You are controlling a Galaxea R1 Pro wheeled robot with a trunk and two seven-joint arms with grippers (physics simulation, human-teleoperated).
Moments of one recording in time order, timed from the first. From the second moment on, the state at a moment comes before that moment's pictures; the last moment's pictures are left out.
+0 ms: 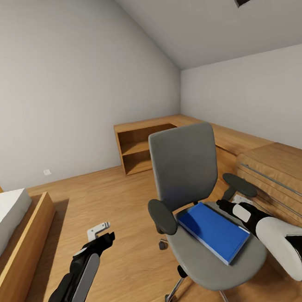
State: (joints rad) left arm -0.38 0.06 -0.15 -1.22 0.55 0.49 0.46; right arm -1.01 -0.15 -0.04 -0.09 -0.56 0.13 -0.11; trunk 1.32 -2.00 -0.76
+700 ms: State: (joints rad) left arm -0.38 0.06 -0.14 -1.22 0.56 0.49 0.46; right arm -1.01 -0.15 -0.04 -0.10 -0.56 0.12 -0.10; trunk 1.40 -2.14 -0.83
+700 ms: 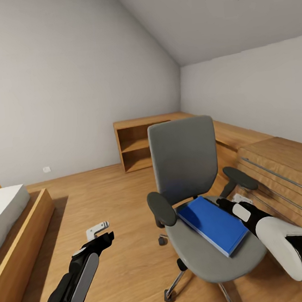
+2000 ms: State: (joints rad) left arm -0.38 0.05 -0.14 -1.22 0.56 0.49 0.47; right arm -1.01 -0.14 -0.03 -0.10 -0.51 0.13 -0.11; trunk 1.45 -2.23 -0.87
